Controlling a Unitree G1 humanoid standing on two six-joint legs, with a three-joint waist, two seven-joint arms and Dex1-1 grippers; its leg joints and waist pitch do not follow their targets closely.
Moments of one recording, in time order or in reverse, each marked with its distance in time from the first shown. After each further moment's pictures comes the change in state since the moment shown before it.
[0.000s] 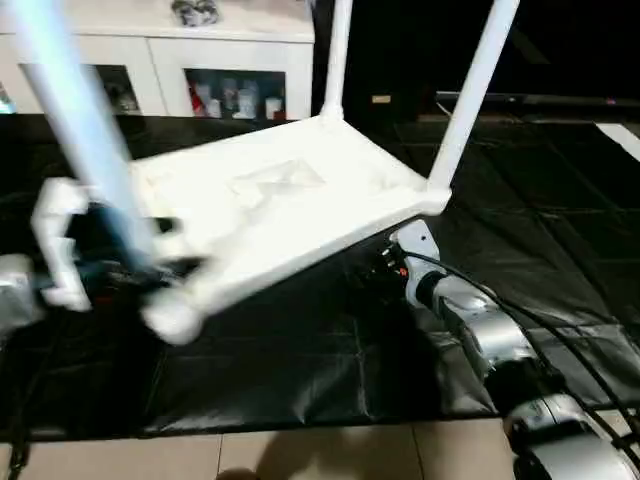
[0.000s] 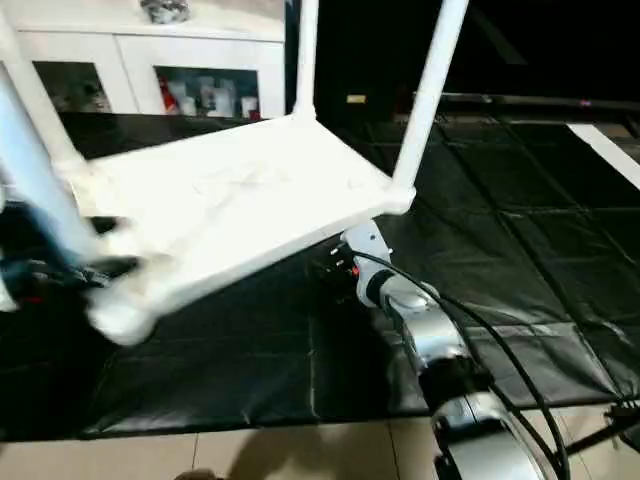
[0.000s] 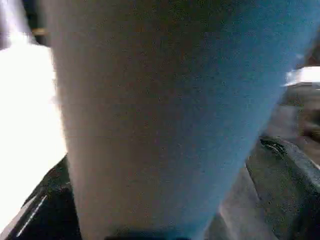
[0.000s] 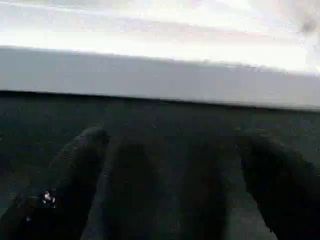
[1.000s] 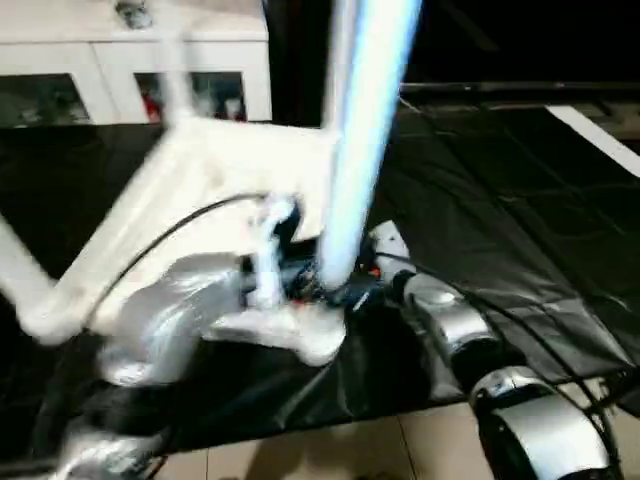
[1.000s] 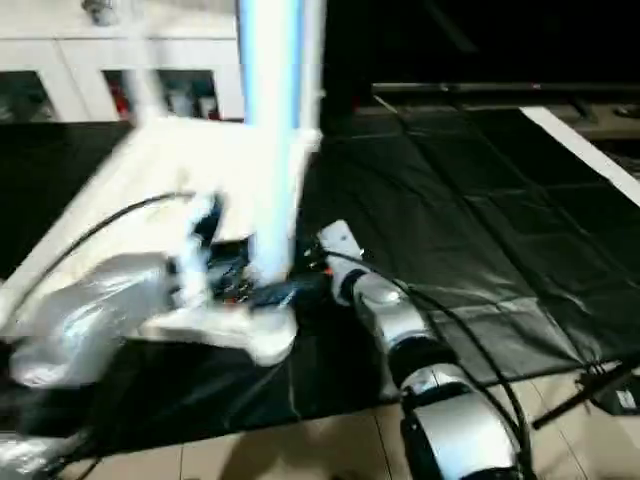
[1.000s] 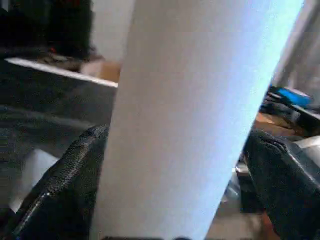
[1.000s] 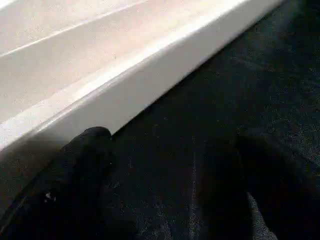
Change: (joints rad) left arm -0.265 -0.504 -0.382 0.069 0.020 -0.019 0.260; right arm -0.125 0.124 -0.027 0.268 -0.049 -0.162 0.075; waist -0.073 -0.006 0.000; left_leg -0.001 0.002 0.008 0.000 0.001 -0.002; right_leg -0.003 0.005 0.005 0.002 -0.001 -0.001
